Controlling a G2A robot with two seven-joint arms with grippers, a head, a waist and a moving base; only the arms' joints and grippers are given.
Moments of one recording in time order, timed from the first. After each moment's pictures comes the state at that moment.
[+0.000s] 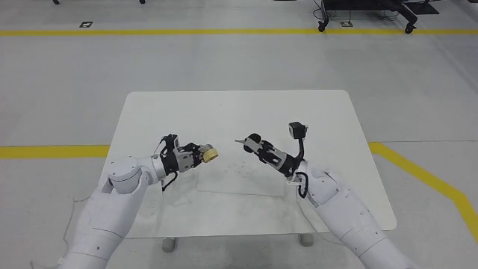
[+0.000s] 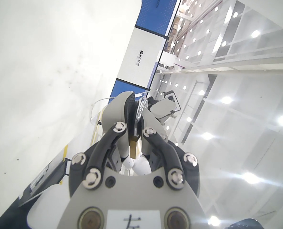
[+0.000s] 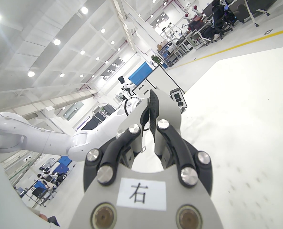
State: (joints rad) left arm 1.20 -1.14 -1.23 -1.28 -0.59 0.27 -0.92; right arm -1.22 -1.25 1.01 -1.25 -0.16 -0.86 0.28
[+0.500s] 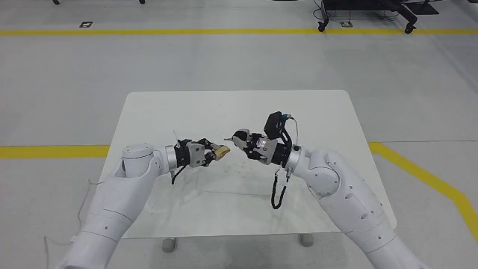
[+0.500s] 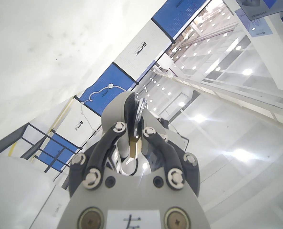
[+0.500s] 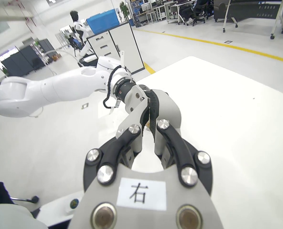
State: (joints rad) left arm 1.05 -1.17 -1.11 -1.19 -0.73 0.64 -0.85; right arm -1.23 -1.22 1.09 -1.58 -0.76 -0.66 0.28
